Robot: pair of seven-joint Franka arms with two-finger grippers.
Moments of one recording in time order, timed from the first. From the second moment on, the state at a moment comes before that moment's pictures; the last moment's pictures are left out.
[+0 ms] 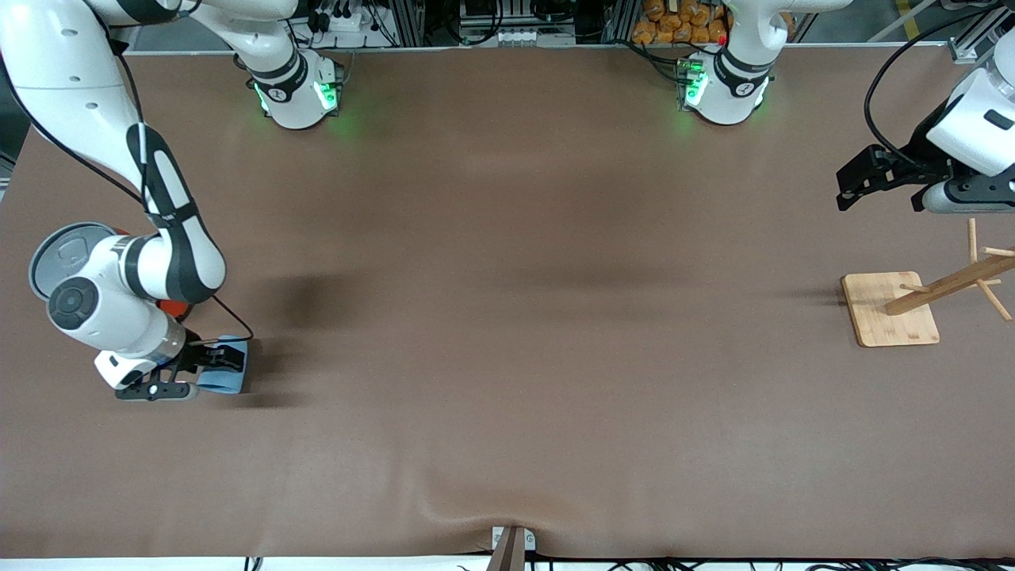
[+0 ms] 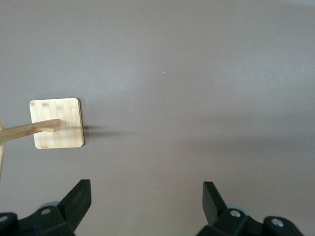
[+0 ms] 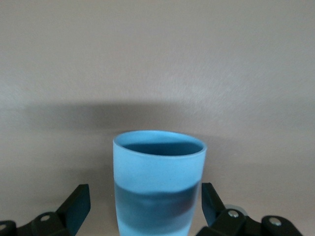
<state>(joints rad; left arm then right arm) -0.07 -0.04 -0.06 -1.60 0.01 1.60 -0.10 -0.10 0.61 0.02 -1.79 0.00 2.45 -0.10</state>
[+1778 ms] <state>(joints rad) -0.08 0.10 -0.13 -1.65 -0.33 1.54 -0.10 0.36 0.53 0.04 -1.76 0.00 2.48 -0.31</state>
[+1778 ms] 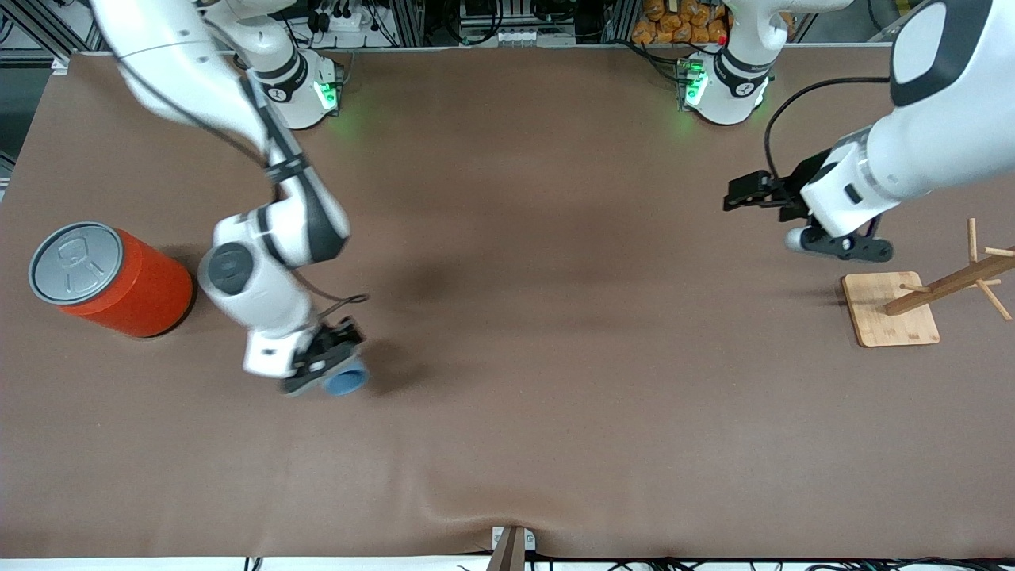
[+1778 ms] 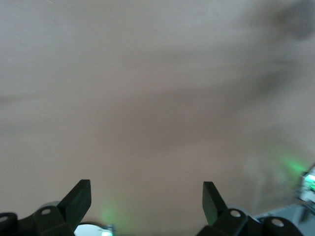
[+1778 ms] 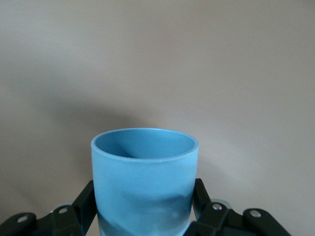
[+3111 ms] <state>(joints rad) -0.10 0.24 -0.15 -1.87 -0.77 1.81 0.05 0.76 0.65 0.03 -1.72 -0.27 2.66 -0.43</state>
